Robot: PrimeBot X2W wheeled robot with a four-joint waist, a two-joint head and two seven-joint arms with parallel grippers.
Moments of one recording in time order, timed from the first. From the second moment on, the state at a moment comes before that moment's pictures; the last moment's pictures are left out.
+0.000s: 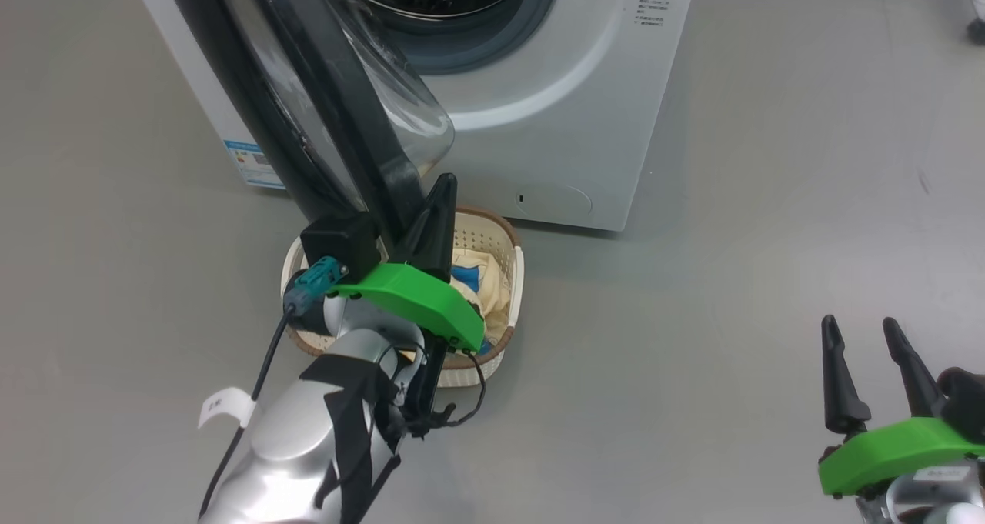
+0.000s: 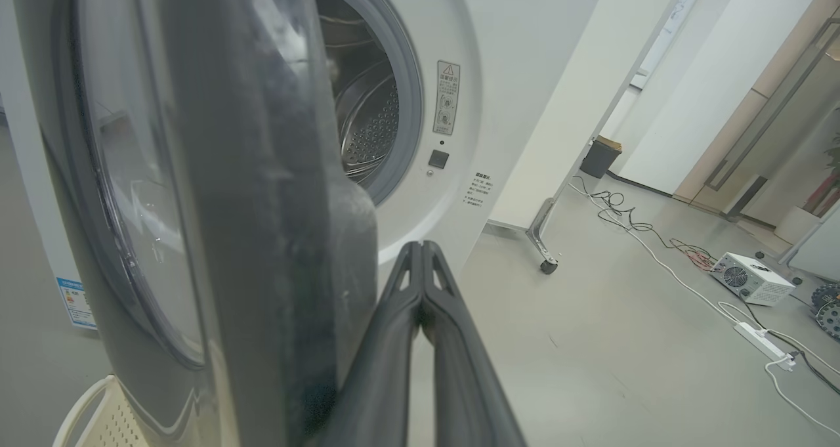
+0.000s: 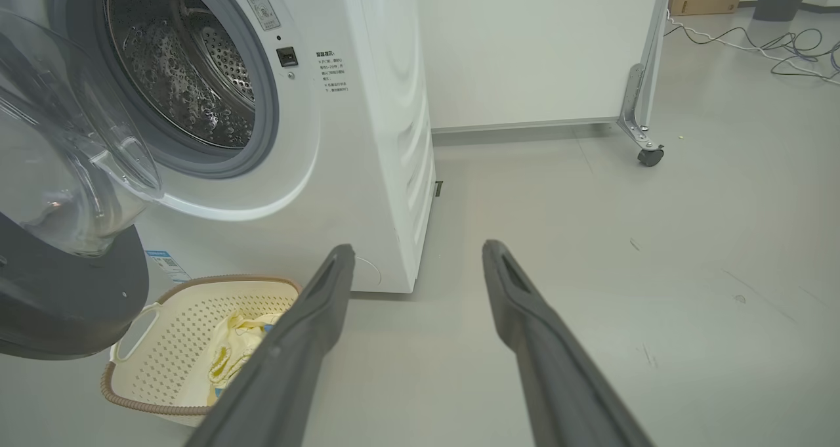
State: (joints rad) left arm -0.67 0.01 -0.66 0.52 -0.72 0.16 -0.25; right arm 0.10 -0.03 -0.14 0.01 0.18 0.13 -0.09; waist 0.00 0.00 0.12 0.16
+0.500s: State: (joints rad) left arm -0.62 0.04 -0.69 0.44 -0.70 0.19 -0.25; right arm 0.10 -0.03 -0.15 -0.01 0.17 0.13 -0.07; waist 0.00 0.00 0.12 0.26
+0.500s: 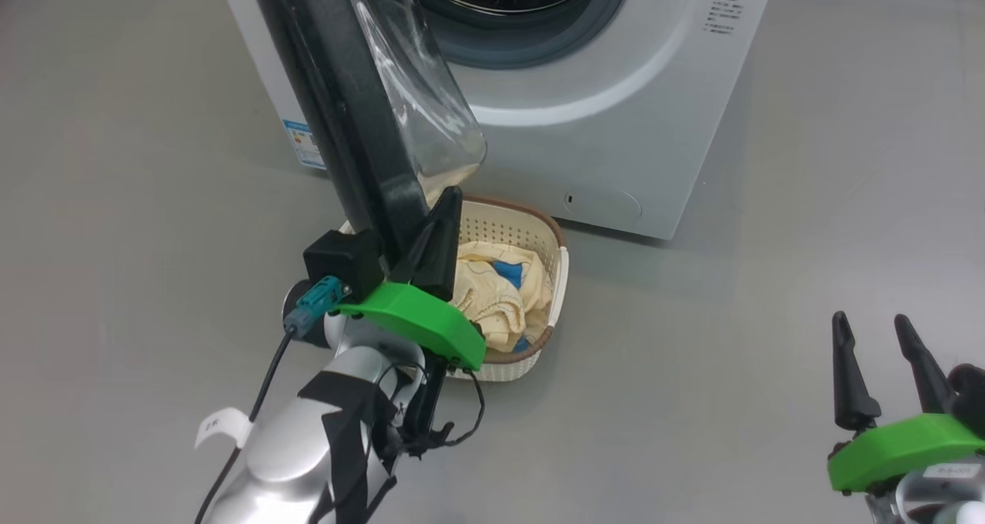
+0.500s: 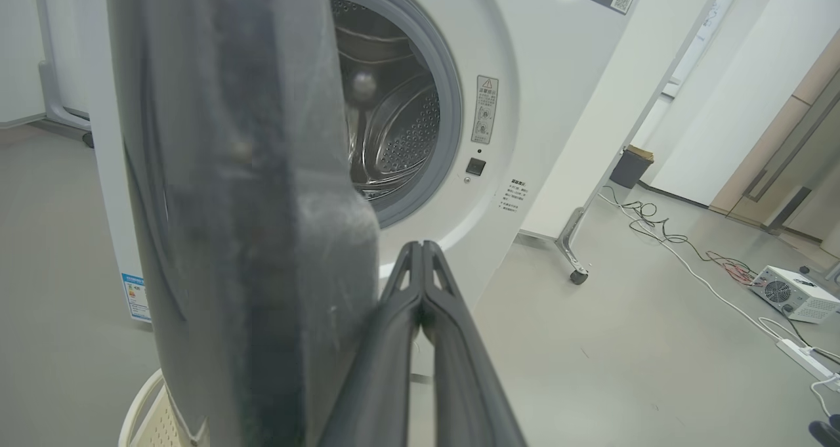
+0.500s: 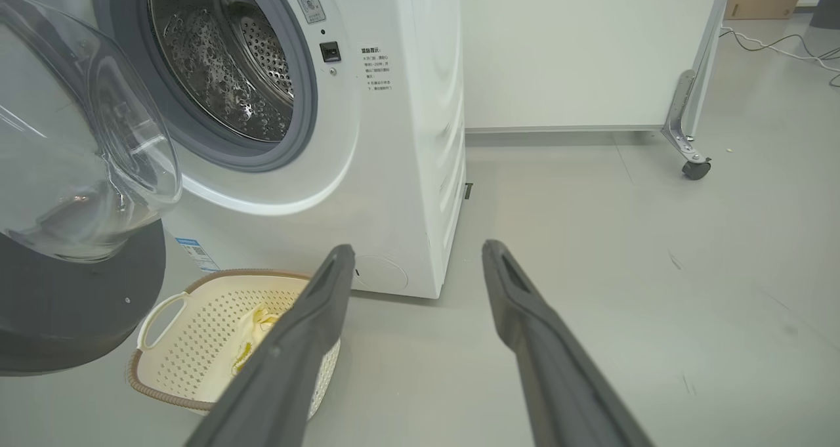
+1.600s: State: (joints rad) left arm -0.52 0.14 -0.60 0.37 -0.67 0.23 -0.25; right arm 0.10 -0.03 -0.19 -0.05 0.16 0.13 -0.02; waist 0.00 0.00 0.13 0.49
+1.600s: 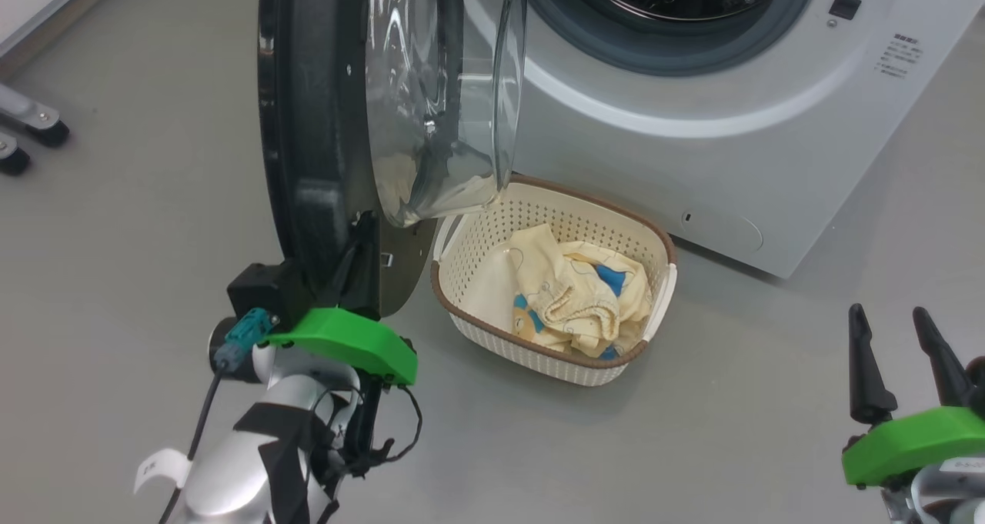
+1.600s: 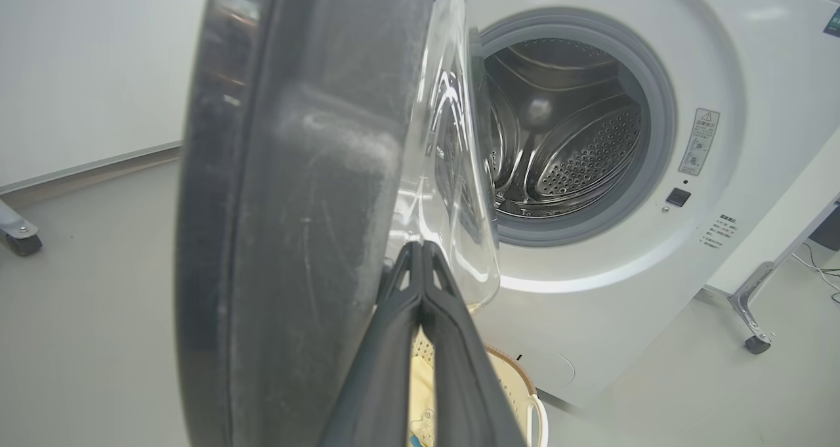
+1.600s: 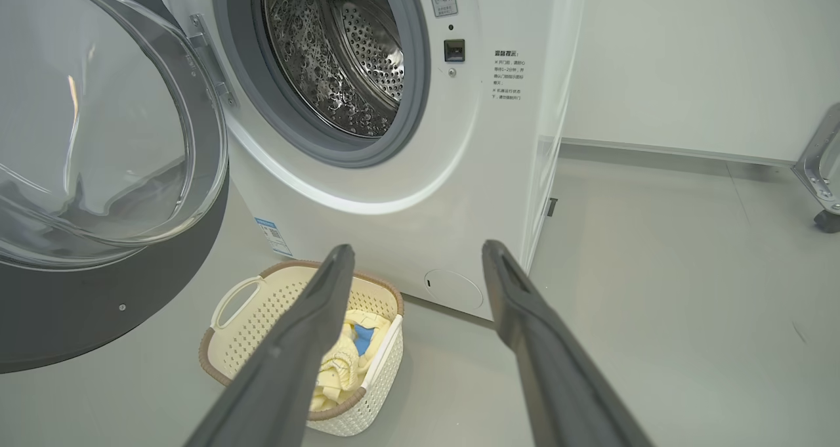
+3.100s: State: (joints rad) left arm -0.55 0.24 0.06 0.57 -0.58 0.16 -0.25; right arm 0.05 -0.03 -0.15 -0.14 0.11 0.13 0.04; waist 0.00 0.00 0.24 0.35
